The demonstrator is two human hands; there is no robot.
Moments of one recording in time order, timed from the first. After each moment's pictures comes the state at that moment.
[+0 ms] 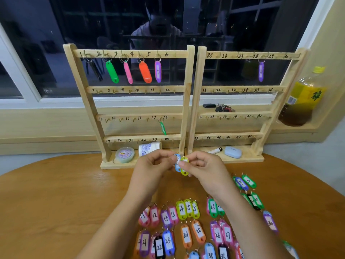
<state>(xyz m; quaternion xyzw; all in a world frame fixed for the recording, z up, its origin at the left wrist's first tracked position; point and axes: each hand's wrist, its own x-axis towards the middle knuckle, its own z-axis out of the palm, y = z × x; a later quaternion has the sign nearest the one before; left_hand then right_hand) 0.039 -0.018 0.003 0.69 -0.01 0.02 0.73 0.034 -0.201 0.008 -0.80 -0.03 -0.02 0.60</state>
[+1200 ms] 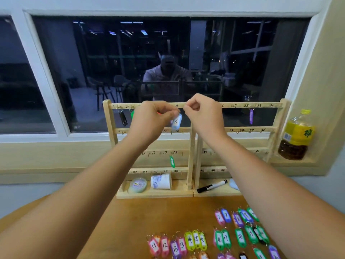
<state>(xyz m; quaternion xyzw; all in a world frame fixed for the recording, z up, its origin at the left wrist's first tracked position) 0.091 0.009 0.218 0.82 -0.15 0.24 0.50 0.133 -0.169 0.208 -0.82 -0.13 -0.38 0.41</state>
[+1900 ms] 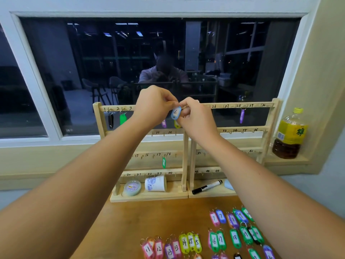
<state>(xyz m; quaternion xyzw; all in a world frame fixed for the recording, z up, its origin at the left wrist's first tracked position) 0.130 -0.022 0.258 0.90 -0.12 0.27 0.32 0.134 -0.176 0.203 -0.86 -0.14 -0.31 0.38</state>
